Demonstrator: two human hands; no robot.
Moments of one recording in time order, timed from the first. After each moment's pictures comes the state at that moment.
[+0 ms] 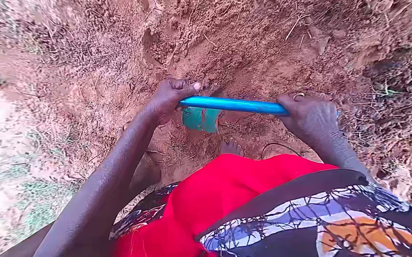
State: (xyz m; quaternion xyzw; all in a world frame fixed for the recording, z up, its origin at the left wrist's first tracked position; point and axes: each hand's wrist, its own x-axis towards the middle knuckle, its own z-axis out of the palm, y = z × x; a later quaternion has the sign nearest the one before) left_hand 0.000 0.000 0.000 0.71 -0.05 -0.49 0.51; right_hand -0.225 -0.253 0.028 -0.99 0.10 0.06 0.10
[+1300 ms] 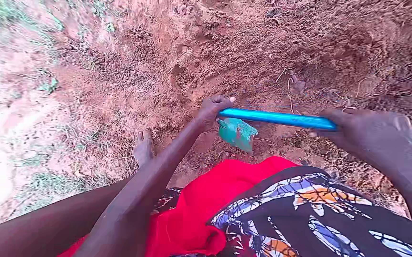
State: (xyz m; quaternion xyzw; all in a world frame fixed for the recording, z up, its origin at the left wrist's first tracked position) left_hand -0.041 -0.050 0.005 0.60 -0.06 -0.43 0.67; right_hand -0.240 -0.303 0.132 -0.99 0.09 0.11 -0.02
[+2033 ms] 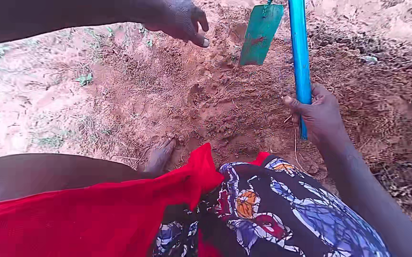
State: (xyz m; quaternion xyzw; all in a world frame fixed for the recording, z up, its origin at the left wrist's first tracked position) left_hand 0.253 -0.019 0.160 0.87 -0.42 -0.24 0.06; right_hand -0.079 -0.284 0.120 -0.76 0.29 -0.05 0.58
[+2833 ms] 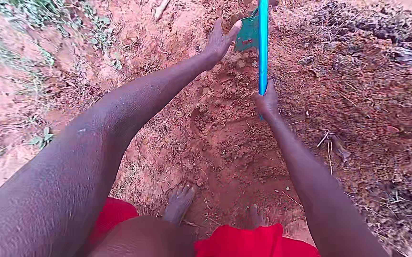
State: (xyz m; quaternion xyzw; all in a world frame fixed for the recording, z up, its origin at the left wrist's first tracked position) left_hand 0.347 -0.138 -0.006 0.78 -0.22 -0.30 0.51; right_hand 0.142 -0.254 -0.061 -0.81 0.44 0.02 0.39
